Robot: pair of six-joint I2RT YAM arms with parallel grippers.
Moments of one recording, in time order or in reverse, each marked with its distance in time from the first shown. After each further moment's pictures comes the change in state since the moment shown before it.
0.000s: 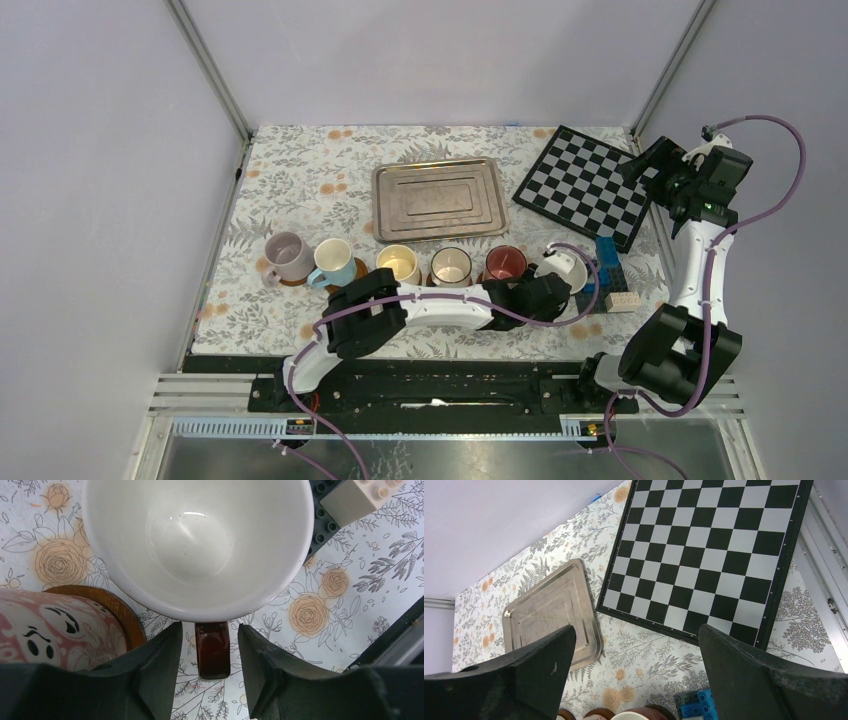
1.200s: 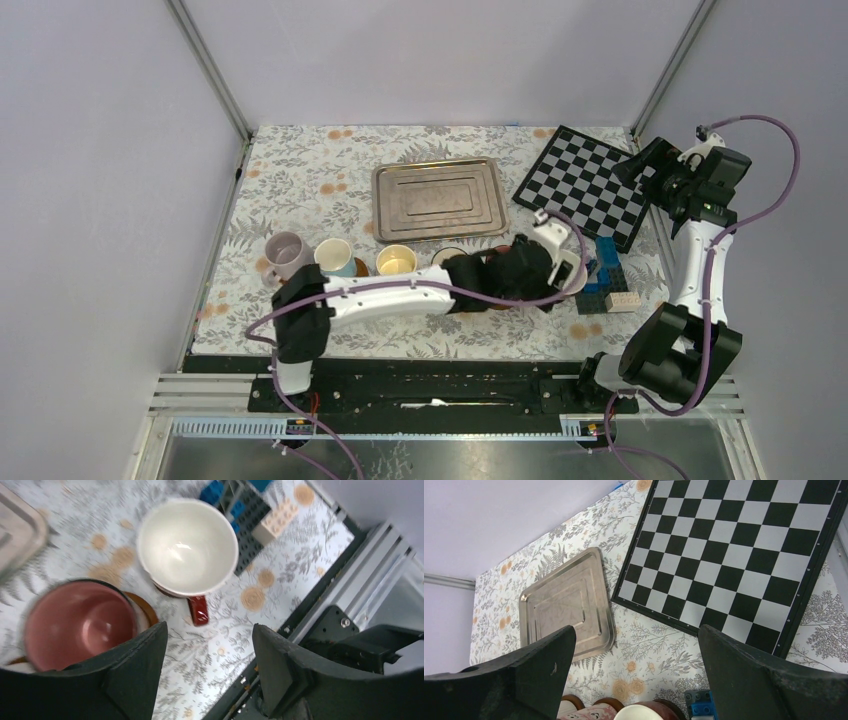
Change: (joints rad) left arm 0.004 -0.282 -0.030 -0.140 0.105 0.034; right arm 0.000 0.000 -0.009 0.006 -0.087 -0.002
